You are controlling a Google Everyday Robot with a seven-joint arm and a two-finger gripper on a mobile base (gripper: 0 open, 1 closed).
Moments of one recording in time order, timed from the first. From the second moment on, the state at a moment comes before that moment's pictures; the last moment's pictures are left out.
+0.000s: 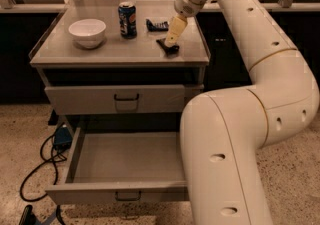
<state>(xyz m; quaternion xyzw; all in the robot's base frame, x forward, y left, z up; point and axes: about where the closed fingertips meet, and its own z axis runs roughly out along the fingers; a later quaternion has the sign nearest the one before) 0.834 -0.071 0.901 -0.63 0.71 -0.02 0.33</state>
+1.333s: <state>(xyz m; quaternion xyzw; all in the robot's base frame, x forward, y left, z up) 0.856 -0.107 0.890 -0.56 0.75 -0.02 0.35</state>
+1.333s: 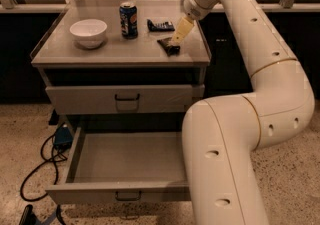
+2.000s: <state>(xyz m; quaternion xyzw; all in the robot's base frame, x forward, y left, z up) 0.859 -0.108 0.873 -0.54 0.76 0.01 0.36</state>
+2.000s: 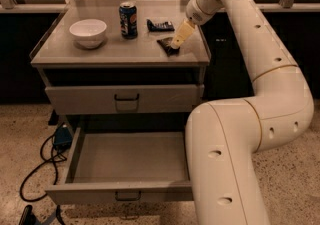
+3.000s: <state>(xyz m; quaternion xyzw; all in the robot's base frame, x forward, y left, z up) 0.853 -0.086 0.820 -0.53 0.77 0.09 0.34</state>
